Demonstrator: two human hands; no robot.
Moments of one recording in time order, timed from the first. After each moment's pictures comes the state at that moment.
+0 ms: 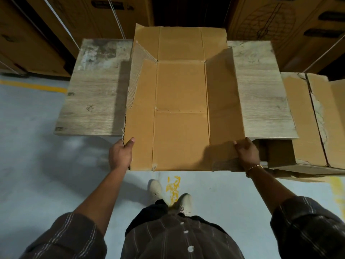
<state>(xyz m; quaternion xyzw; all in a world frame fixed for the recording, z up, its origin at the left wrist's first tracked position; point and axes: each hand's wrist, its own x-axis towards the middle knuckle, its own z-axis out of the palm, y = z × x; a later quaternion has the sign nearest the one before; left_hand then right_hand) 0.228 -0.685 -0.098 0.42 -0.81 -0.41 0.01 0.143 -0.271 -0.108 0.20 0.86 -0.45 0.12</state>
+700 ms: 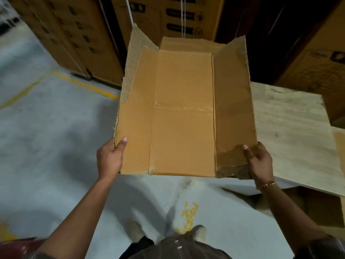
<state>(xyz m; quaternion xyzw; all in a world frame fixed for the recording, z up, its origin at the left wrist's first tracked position) 0.334 -0.816 0.016 0.42 -0.78 -0.40 0.22 0.149 -0.430 -0.015 0.00 0.83 -0.55 0.06</state>
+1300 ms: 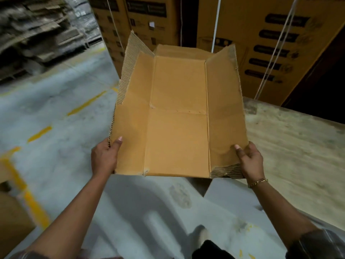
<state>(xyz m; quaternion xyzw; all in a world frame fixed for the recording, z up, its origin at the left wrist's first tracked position) 0.461 -1.185 0.068 0.51 -0.73 -0.34 0.29 0.189 -0.855 -0.001 -0.12 0.81 -0.57 0.09</state>
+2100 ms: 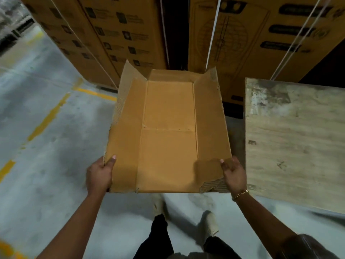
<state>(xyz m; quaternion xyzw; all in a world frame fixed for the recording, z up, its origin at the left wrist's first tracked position) 0.335 -1.510 -0.058 0.48 -0.78 -0.38 0.12 0.175 -1.137 -0.114 0.04 0.87 -0.47 0.12</state>
